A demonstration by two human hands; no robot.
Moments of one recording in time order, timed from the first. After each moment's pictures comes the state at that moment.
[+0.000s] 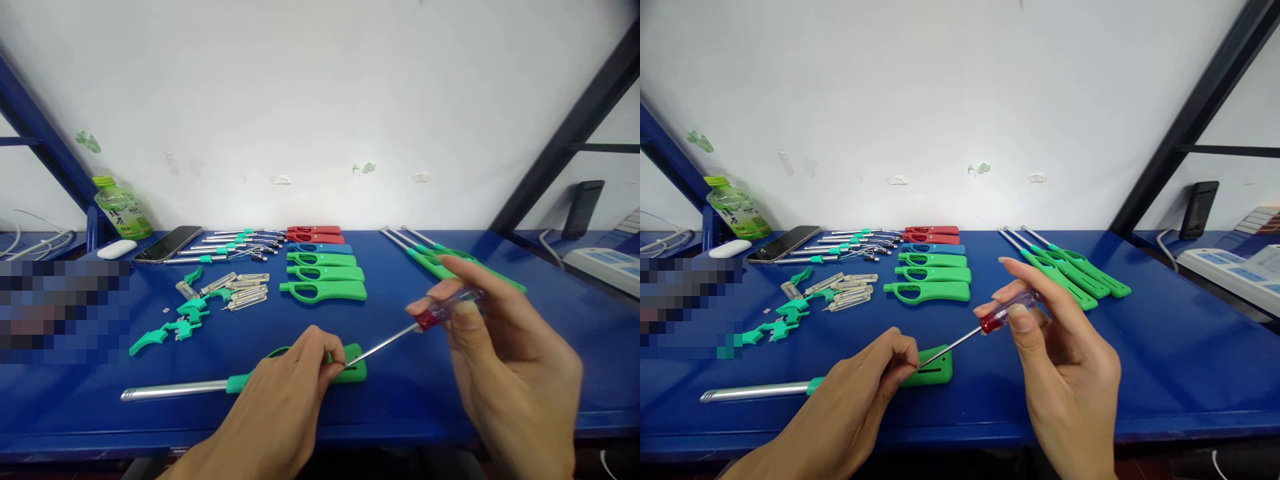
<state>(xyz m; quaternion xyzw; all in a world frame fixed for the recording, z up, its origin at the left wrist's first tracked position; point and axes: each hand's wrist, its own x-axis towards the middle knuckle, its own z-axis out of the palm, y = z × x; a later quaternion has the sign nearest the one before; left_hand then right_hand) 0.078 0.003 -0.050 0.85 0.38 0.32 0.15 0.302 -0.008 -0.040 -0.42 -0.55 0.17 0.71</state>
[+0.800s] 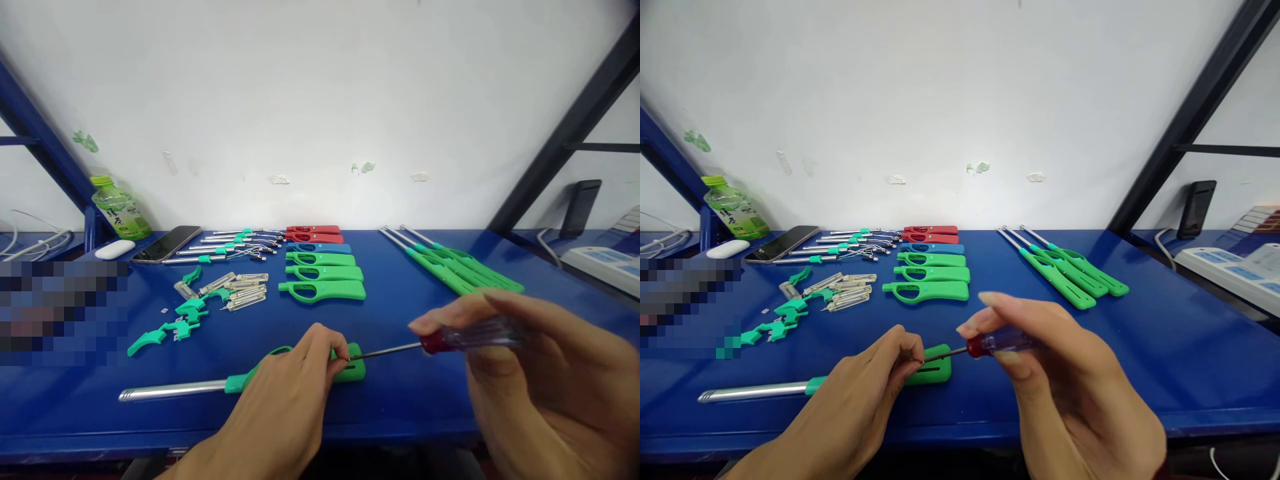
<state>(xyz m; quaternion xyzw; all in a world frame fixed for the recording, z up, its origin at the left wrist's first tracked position) 0.084 0.005 -0.048 0.87 0.39 0.27 0.11 0.289 -0.030 -0.027 -0.41 -0.57 0.09 0.71</state>
